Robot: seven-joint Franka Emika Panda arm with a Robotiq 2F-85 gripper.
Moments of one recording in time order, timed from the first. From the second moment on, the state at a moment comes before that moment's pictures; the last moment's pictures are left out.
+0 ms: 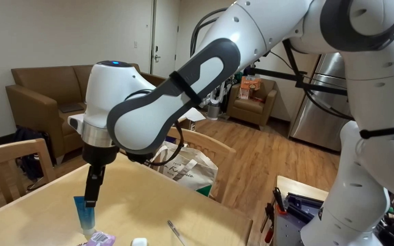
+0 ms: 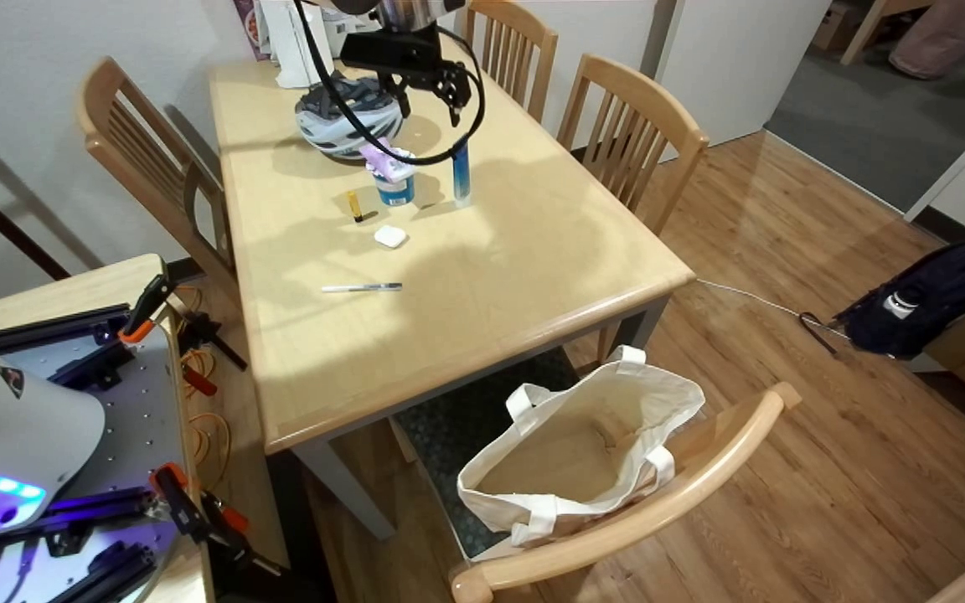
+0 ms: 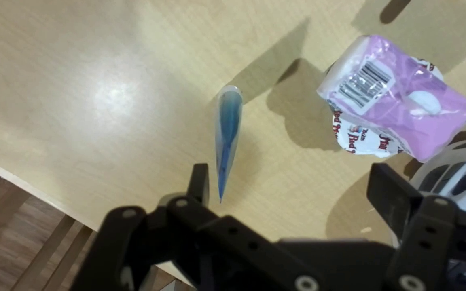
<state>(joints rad) 0.18 0.49 0.20 -1.88 -0.09 2.55 -0.27</state>
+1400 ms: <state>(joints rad) 0.30 0.63 0.16 -1.85 -0.22 2.55 -0.22</state>
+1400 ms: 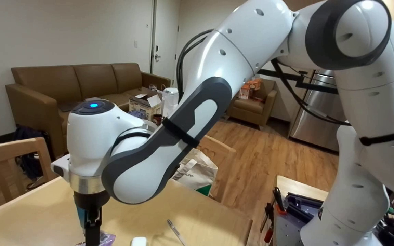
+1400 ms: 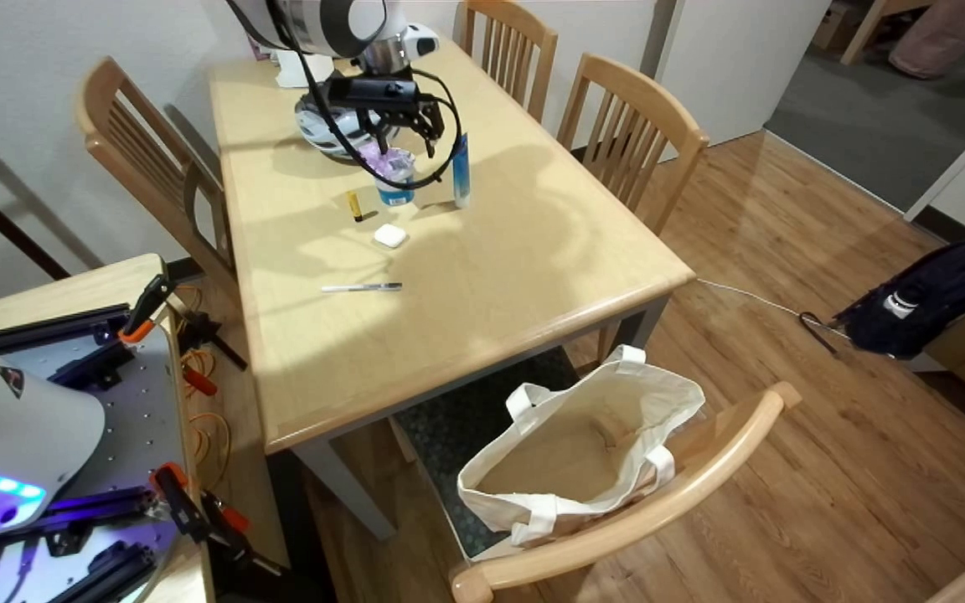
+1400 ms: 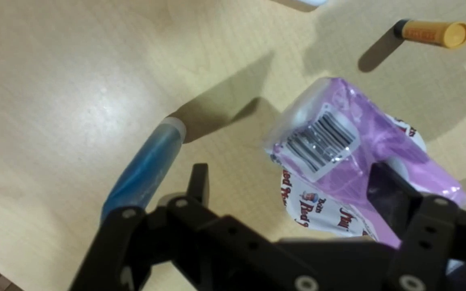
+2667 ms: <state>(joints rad) 0.24 0.49 0.09 -1.69 -0.30 2.40 -0.26</state>
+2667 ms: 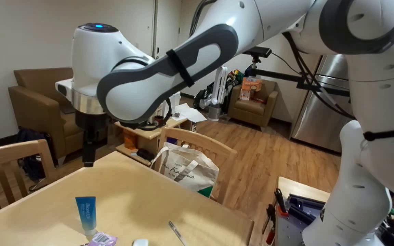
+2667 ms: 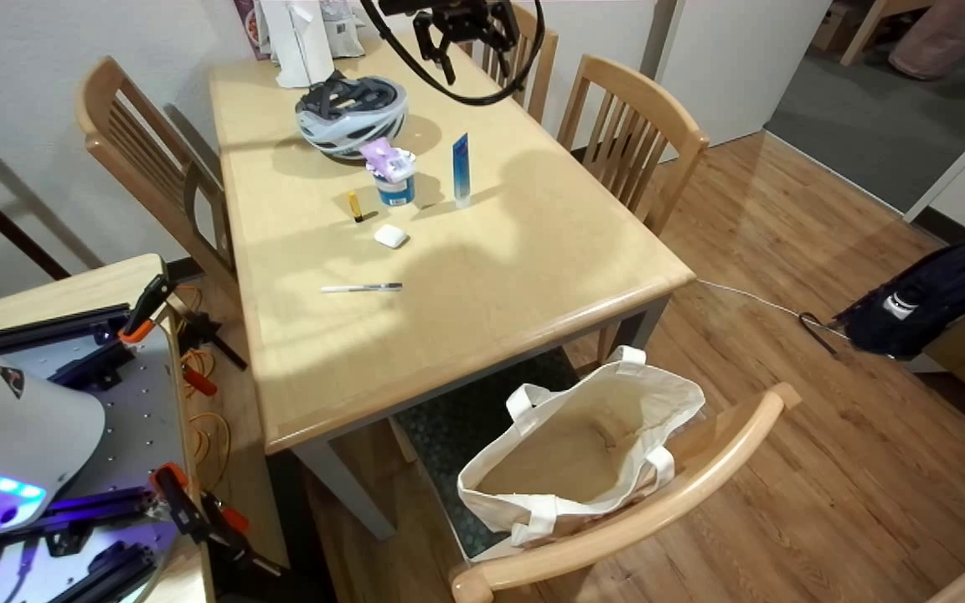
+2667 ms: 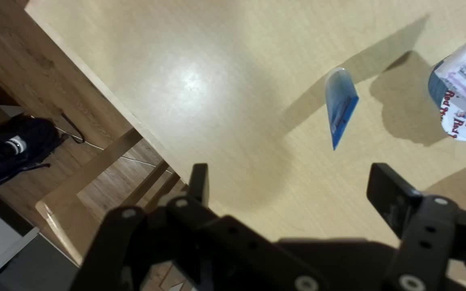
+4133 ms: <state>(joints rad) 0.09 0.64 0.22 -1.49 -0.04 2.21 -0.46</state>
